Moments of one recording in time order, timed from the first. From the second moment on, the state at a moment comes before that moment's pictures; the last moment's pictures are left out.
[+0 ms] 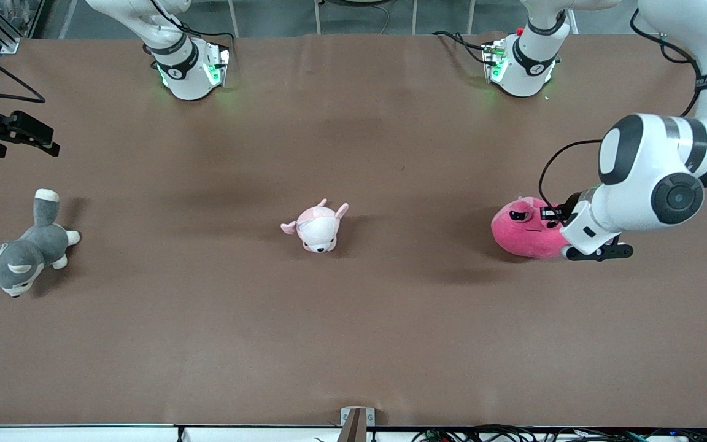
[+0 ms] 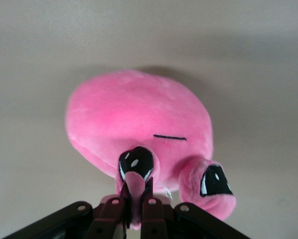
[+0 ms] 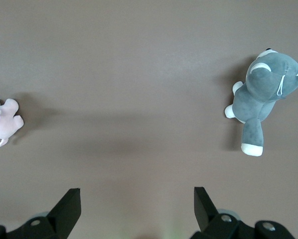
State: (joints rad) left arm -0.09 0.28 -0.08 -1.73 -0.03 1.73 -0.21; right arm -0.02 -0.07 -0.03 -1.64 0.01 1.52 -0.05
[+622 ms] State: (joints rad) left arm -0.10 0.23 -0.43 -1.35 -0.14 1.41 -0.73; right arm -0.02 -0.07 -0.04 -1.64 0.01 1.52 -0.05
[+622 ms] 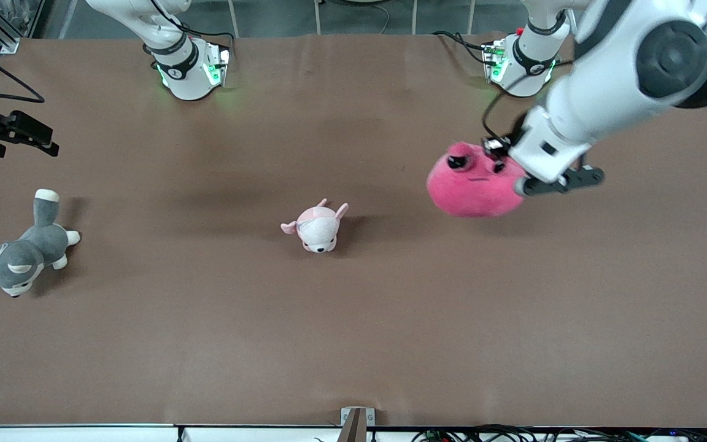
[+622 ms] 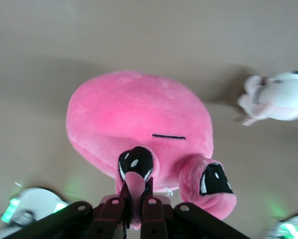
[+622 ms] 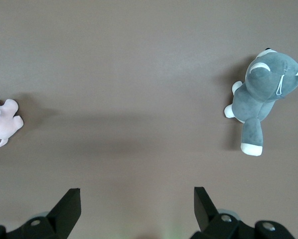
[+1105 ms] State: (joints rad) left arm -0.21 0.27 -0.60 -1.26 -0.15 1.56 -1.09; right arm -0.02 -0.07 -0.04 -1.64 0.01 1.52 -0.05
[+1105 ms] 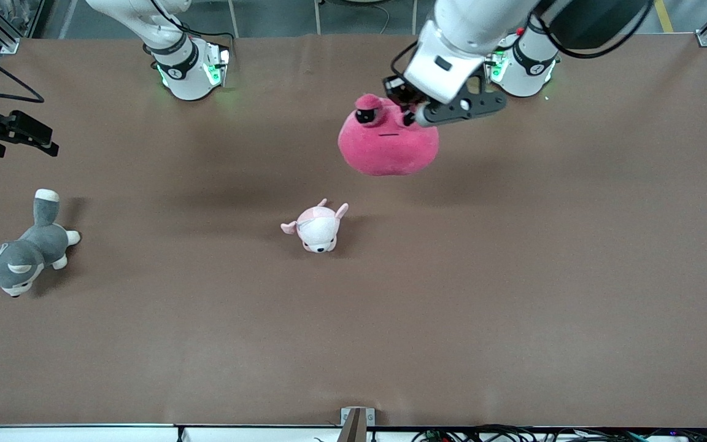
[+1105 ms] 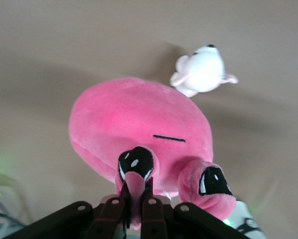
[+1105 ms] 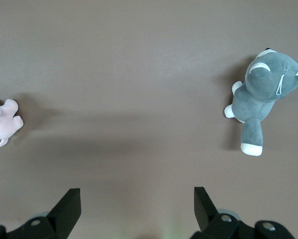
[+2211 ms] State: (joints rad) left arm -0.56 0.42 -0.47 -1.20 -0.15 1.88 -1.39; right arm -0.02 -0.07 -0.04 -1.63 0.01 1.53 -0.05
